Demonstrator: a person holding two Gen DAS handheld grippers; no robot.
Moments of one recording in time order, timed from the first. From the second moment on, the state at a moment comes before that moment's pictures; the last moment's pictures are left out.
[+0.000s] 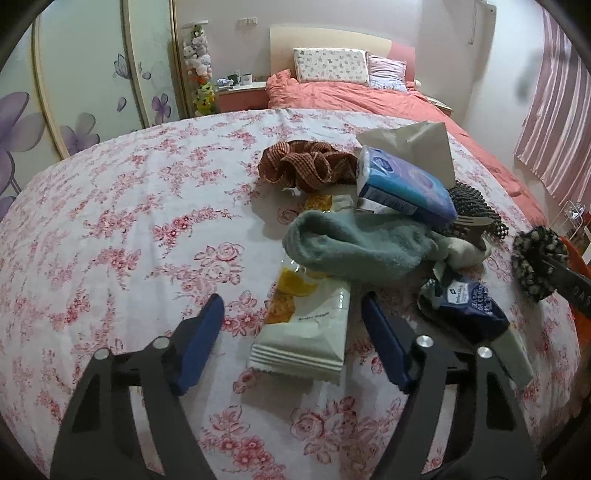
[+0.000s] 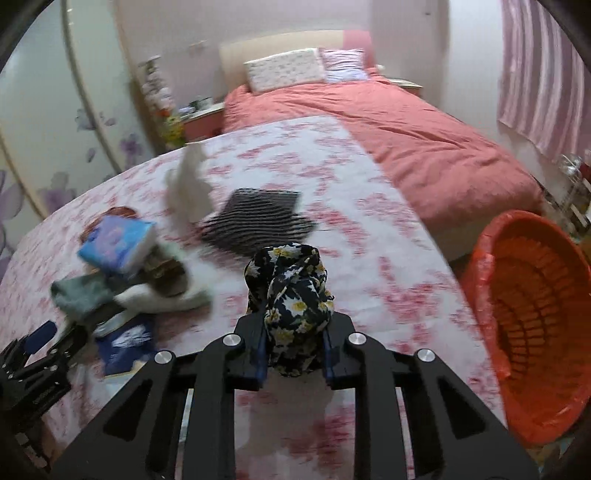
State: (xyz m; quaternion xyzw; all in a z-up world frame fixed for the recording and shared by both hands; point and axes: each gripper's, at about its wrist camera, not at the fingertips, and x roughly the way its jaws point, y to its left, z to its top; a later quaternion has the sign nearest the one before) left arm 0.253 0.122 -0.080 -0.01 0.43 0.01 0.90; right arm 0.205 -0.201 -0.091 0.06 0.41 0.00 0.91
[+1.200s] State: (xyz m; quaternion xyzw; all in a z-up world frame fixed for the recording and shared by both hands) left arm 0.252 0.172 -0.083 -0.05 0.43 0.04 0.90; right arm 0.205 -0.205 -0.106 0.06 0.42 0.00 0.90
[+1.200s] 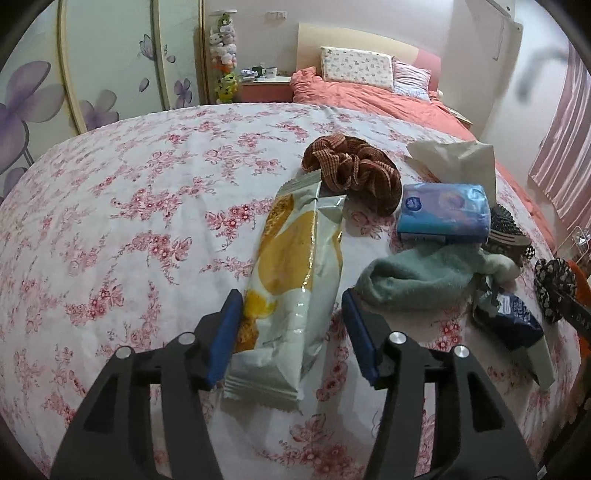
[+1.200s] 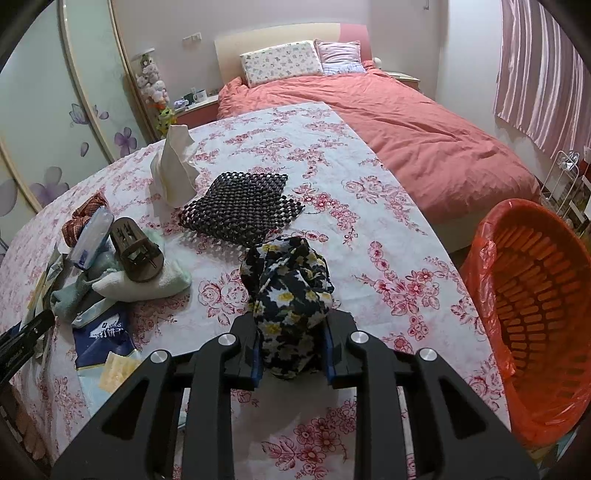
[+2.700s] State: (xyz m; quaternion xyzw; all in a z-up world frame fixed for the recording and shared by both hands) left arm 0.214 0.168 -0.038 -0.09 0.38 0.01 0.92; right arm 0.173 -0.221 -0.067 0.10 0.38 0.05 0.92
